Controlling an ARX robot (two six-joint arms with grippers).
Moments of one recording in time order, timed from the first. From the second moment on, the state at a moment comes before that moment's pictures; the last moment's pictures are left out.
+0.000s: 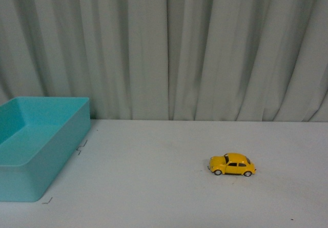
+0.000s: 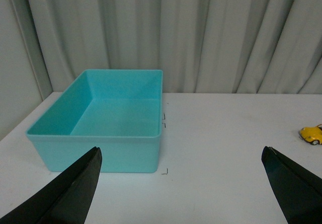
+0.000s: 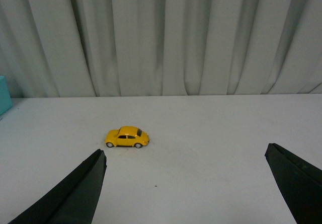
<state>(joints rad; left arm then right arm) 0.00 0.01 0.01 0.00 0.00 0.00 0.00 0.00 0.01 0.00 0.00 -0.01</state>
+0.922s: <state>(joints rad) 0.00 0.01 0.01 0.00 0.00 0.00 0.00 0.00 0.01 0.00 0.00 -0.01</state>
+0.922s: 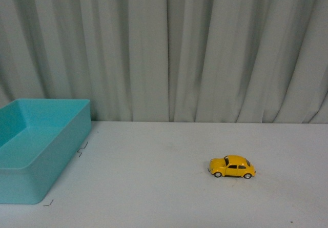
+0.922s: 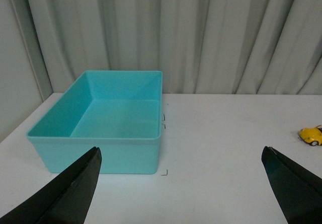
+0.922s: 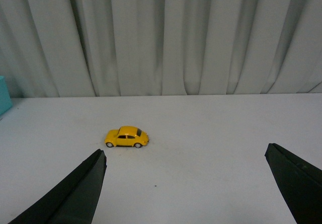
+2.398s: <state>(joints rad) 0.00 0.01 0.01 0.00 0.00 0.00 0.00 0.00 0.01 0.00 0.00 -0.01</state>
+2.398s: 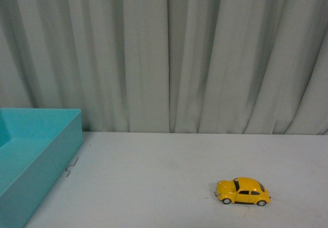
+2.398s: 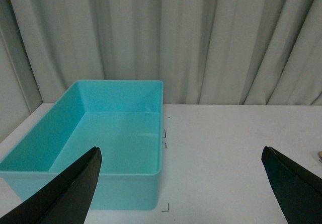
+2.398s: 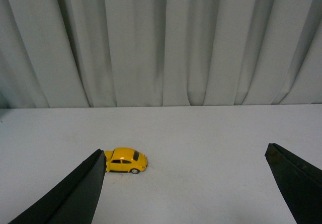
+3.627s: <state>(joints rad) 0.00 0.01 0.01 0.00 0.00 0.00 0.00 0.00 0.01 0.00 0.00 -0.01</state>
